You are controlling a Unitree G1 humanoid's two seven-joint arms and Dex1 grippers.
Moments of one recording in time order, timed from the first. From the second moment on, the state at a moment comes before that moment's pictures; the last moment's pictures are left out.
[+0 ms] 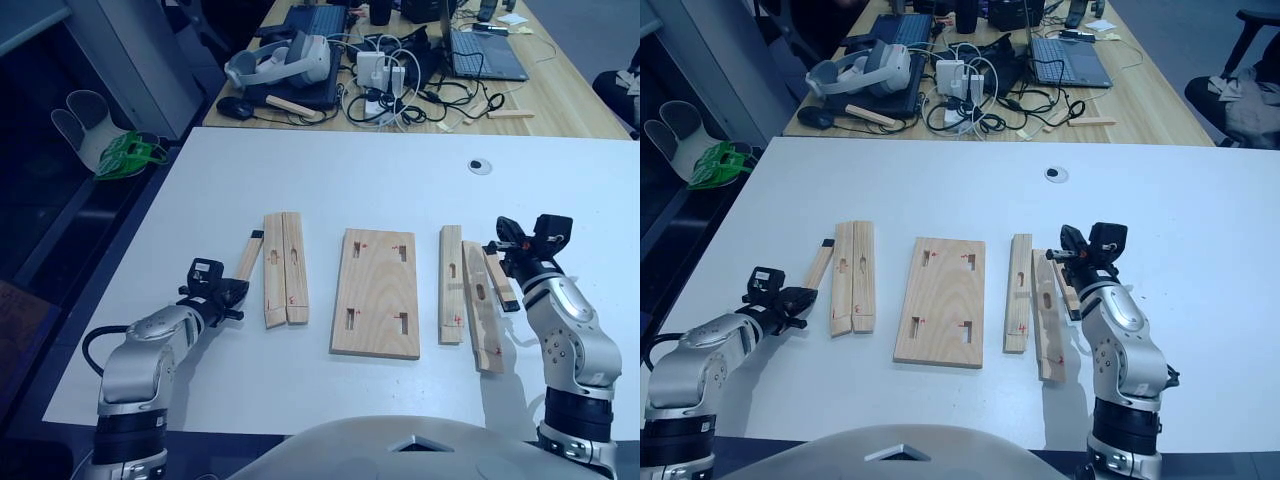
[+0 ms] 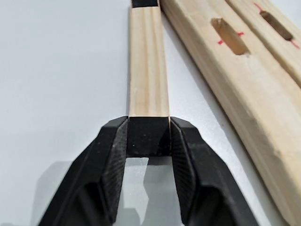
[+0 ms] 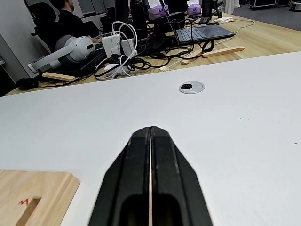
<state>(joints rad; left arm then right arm) 0.18 0.49 0.19 -0.22 -0.28 0.80 -0.40 0.02 -0.20 -0.22 -0.33 0.38 0.56 0.14</state>
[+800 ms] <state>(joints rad) -0.29 0.39 0.11 -0.10 -0.30 0.08 -0.58 -0.59 -0.16 -0.27 -0.21 1.14 0.89 0.37</state>
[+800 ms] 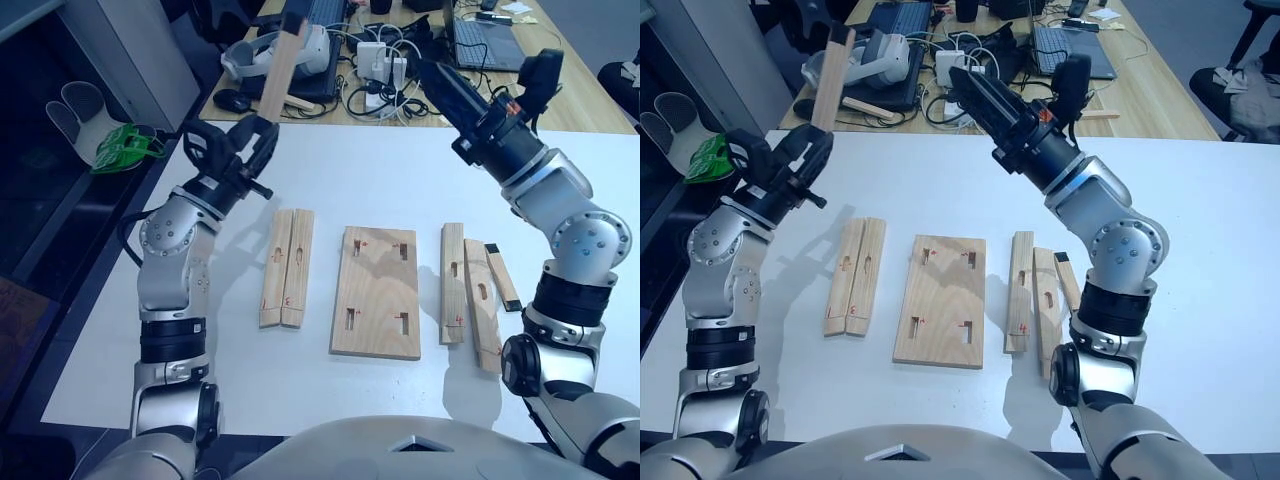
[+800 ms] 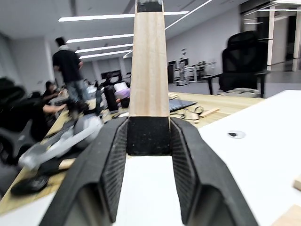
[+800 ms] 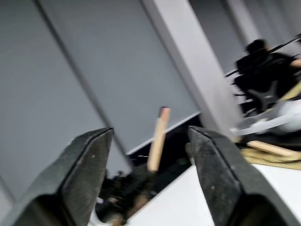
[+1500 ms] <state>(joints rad) -0.22 0.39 -0.06 -0.25 -0.24 -0.04 -0.65 -0.59 -0.08 -0.20 -0.16 1.24 0.84 0.24</state>
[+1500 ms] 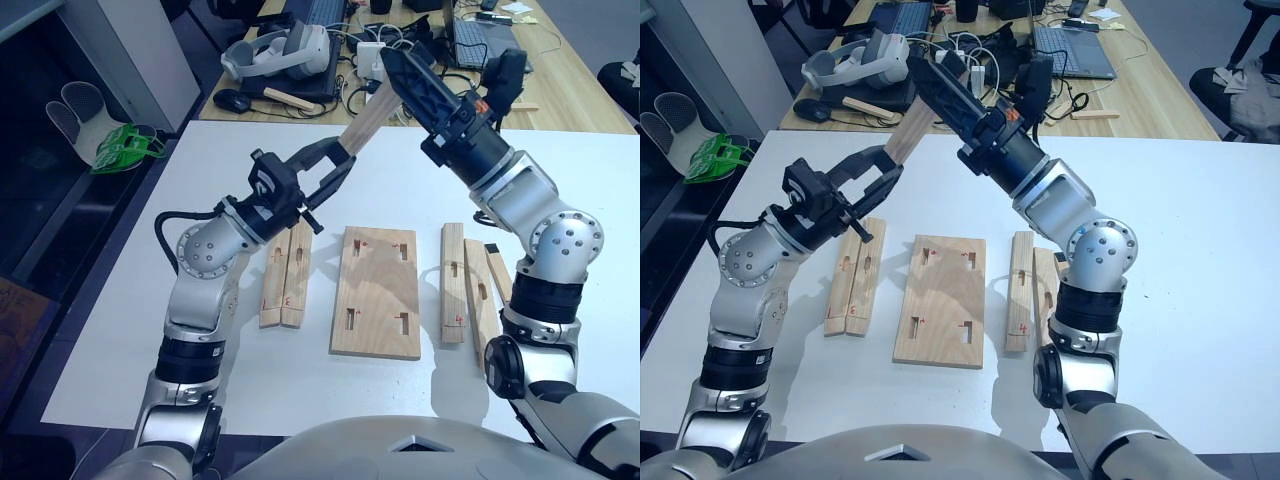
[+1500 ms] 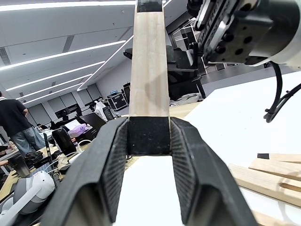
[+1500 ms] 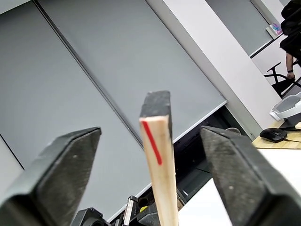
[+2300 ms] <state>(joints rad) -0.24 0.37 -0.07 -0.21 -0.16 -0.14 -0.61 -0.58 -0.07 -0.22 -0.15 1.23 0.83 0.21</state>
